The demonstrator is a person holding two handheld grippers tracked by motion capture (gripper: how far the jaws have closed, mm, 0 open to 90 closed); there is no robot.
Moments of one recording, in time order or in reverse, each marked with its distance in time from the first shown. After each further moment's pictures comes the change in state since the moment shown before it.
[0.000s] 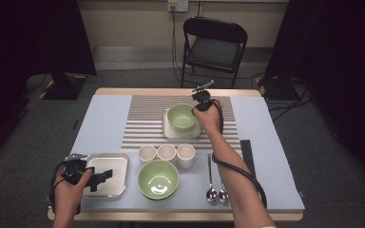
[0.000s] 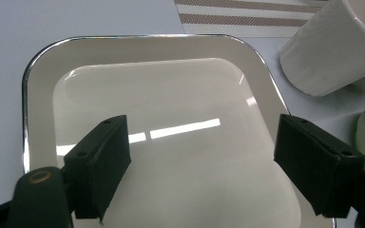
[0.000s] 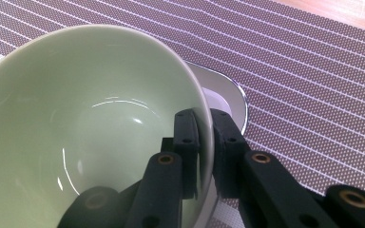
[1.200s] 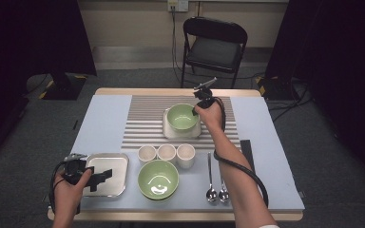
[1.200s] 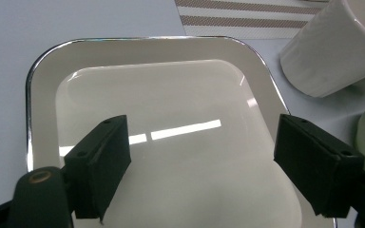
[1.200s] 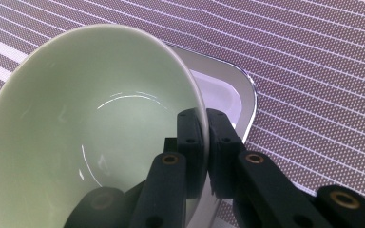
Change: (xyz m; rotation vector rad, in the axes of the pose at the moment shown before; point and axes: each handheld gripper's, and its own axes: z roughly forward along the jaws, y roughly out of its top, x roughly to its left) left arm 0.000 0.000 -0.001 -0.006 0.003 0.002; right arm -0.007 0.005 -0.007 0.069 0.077 0.068
